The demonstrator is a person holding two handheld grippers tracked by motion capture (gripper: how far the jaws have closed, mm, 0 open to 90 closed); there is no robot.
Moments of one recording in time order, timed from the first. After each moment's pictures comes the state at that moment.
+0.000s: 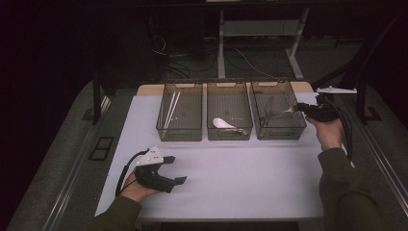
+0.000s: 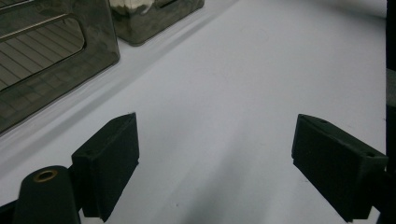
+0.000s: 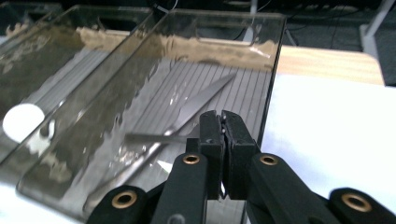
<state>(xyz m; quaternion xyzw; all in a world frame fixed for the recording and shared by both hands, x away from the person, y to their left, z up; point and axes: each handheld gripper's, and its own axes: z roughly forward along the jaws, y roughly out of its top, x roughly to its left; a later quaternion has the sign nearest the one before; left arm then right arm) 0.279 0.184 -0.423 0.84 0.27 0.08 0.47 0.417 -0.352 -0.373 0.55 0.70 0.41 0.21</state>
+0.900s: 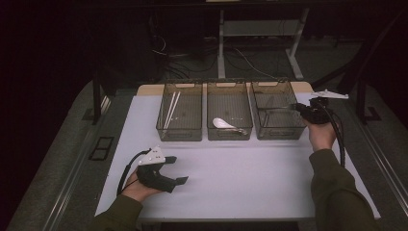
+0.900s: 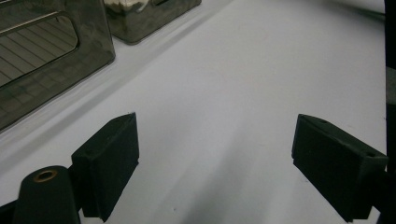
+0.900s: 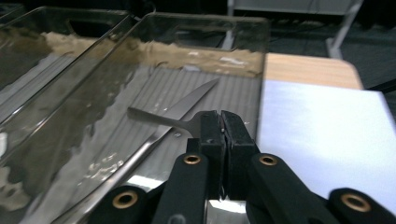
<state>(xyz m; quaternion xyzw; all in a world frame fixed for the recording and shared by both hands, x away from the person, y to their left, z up) 0.281 0.181 -0.424 0.84 0.26 0.07 0.46 0.424 -0.337 -0.392 0.56 0.68 0.40 0.26</state>
